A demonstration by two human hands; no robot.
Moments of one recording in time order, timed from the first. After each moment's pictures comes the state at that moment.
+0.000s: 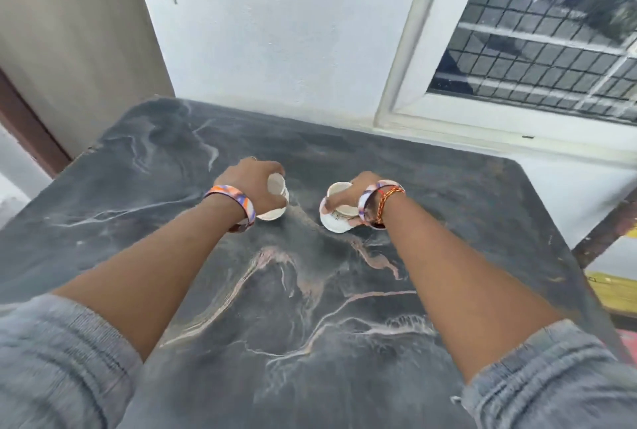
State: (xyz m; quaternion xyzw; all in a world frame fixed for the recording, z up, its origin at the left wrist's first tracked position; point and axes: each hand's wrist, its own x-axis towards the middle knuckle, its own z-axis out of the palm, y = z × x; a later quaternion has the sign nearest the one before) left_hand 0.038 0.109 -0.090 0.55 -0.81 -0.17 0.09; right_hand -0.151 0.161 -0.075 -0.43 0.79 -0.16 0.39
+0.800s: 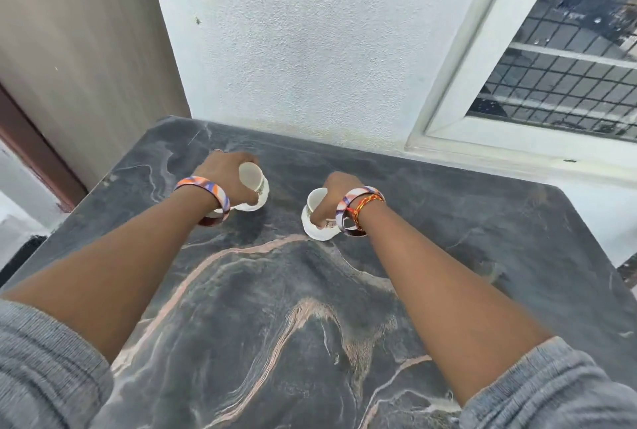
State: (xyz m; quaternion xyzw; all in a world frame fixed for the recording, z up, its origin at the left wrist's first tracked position) left_hand 0.106 0.003 -0.079 0.57 -0.78 -0.23 0.12; right_hand -0.082 0.070 -0.068 -0.58 0.77 -0.03 0.26
